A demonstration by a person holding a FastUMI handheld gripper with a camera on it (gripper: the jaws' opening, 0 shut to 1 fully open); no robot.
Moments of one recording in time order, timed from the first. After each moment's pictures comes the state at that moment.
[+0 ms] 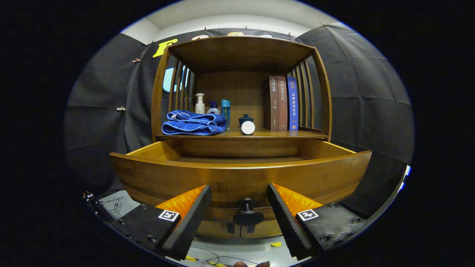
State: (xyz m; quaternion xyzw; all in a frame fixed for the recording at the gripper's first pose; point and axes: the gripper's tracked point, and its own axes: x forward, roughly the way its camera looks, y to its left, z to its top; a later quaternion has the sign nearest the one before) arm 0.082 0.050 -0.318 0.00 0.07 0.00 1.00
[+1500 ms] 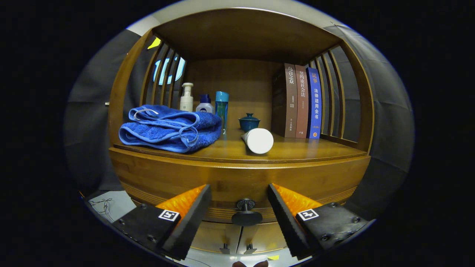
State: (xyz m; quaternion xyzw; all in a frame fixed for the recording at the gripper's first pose) arm 0.238 0.053 -0.323 -0.03 0.08 -0.01 1.00
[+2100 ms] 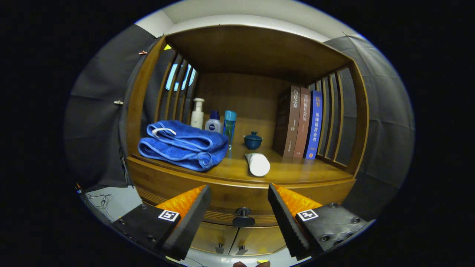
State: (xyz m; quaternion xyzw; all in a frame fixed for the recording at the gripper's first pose) arm 0.193 0.065 -0.249 -0.06 0.04 0.01 1.00
